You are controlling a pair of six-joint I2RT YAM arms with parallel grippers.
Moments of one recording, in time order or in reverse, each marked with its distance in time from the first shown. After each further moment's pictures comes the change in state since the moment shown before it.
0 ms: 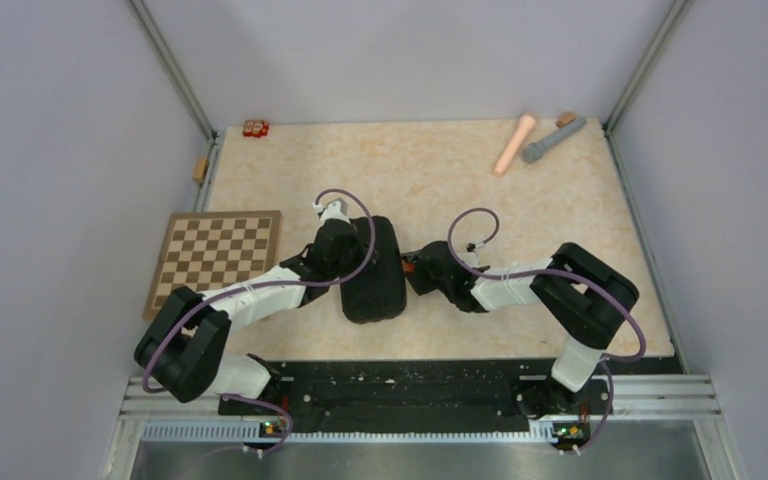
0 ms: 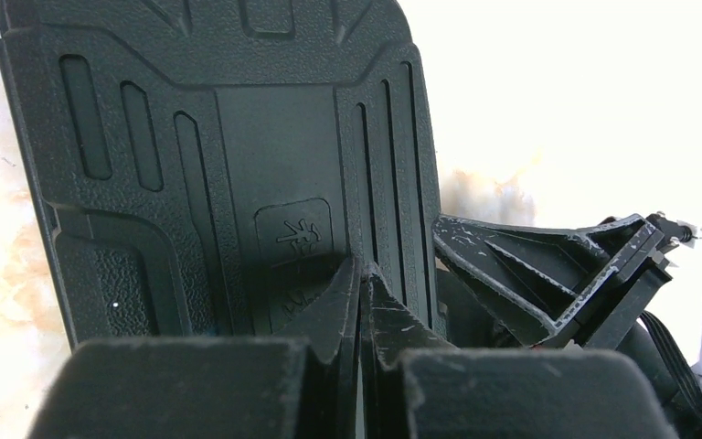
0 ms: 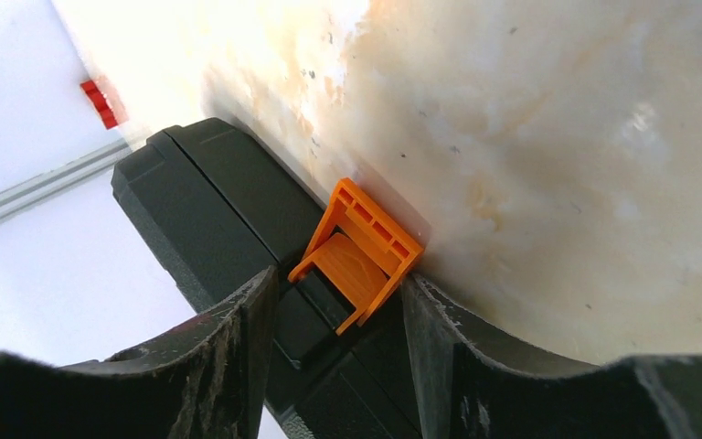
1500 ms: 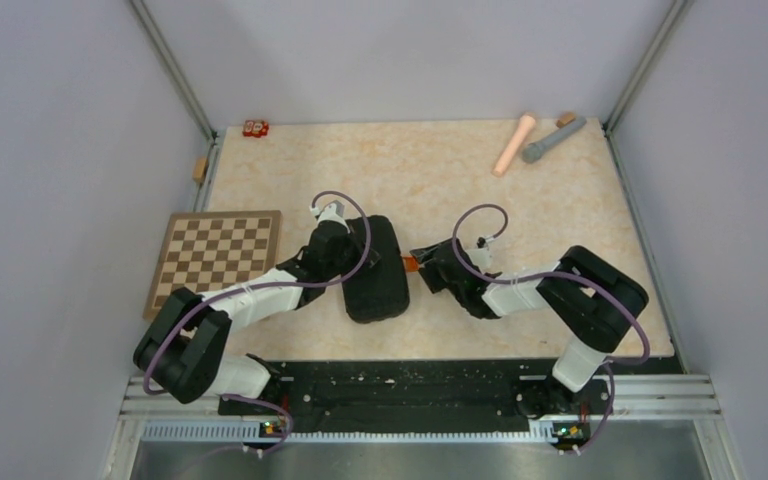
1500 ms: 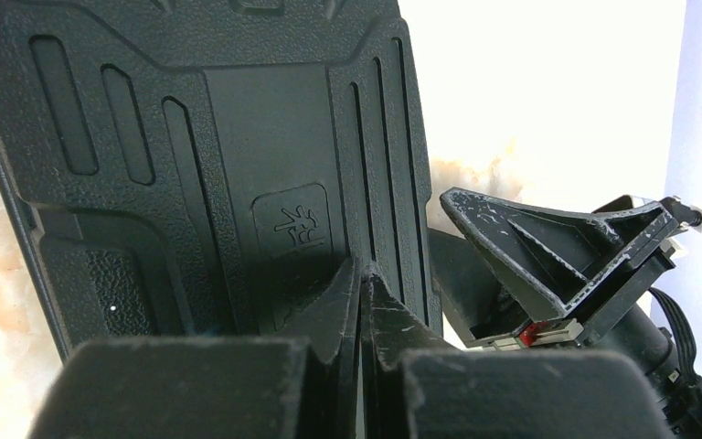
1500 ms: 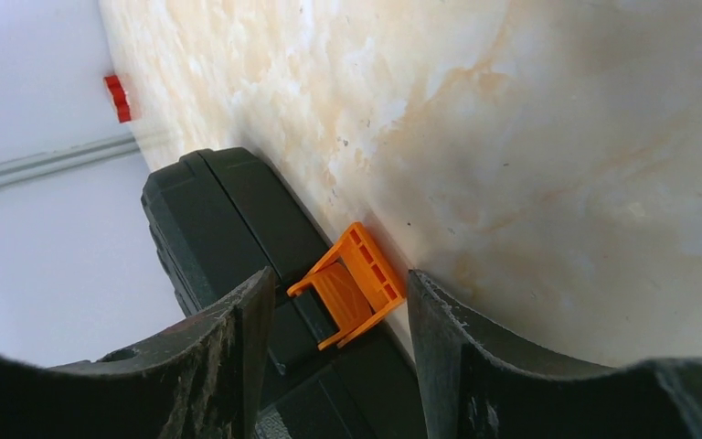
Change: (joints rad) left arm 0.041 -0.006 -0.045 0.066 0.094 -0.050; right arm -0.032 -0.032 -0.111 0.192 0.047 -0.236
